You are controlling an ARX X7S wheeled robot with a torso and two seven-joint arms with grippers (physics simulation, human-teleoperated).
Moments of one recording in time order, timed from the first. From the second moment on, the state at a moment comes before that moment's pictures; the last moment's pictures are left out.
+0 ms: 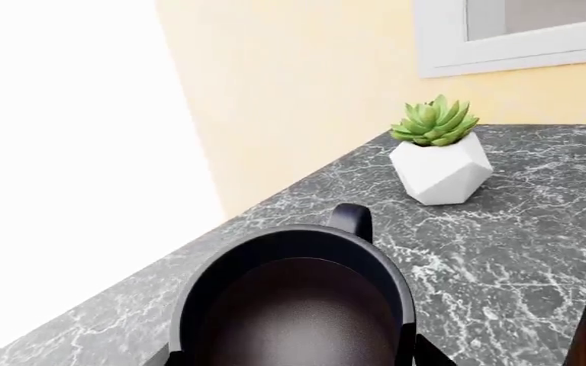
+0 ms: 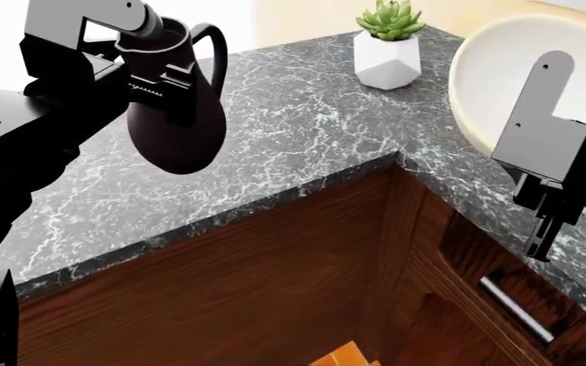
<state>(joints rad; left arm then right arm) -1.18 -0.45 0.22 0.20 -0.54 -1.24 0.05 1.36 1.06 -0.95 -0.56 0.03 1.21 -0.81</state>
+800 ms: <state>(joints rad) -1.19 -0.45 0.21 0.23 -0.57 -1.27 0.03 1.32 1.10 -0.92 -0.61 0.05 1.24 -0.80</state>
